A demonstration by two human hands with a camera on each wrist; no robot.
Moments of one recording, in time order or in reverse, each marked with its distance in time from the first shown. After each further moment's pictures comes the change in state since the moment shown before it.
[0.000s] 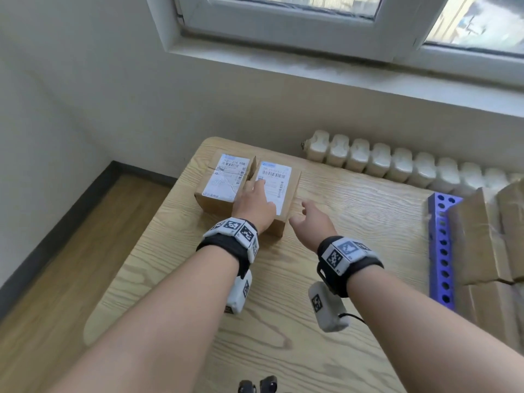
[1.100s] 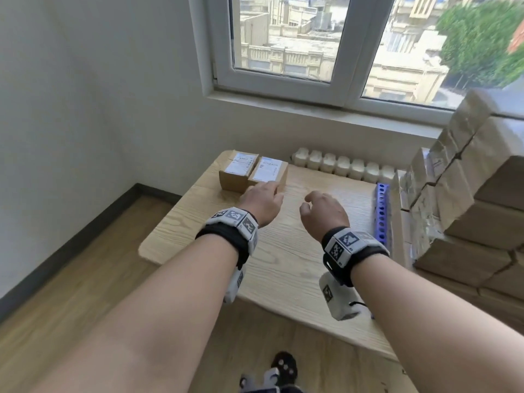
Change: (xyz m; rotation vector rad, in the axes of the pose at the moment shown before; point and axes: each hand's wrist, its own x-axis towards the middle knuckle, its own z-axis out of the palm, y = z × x) left_hand -0.273 0.004 -0.012 0.077 0.165 0.307; right_hand -0.255 0.045 -0.023 -0.234 0.372 -0.256
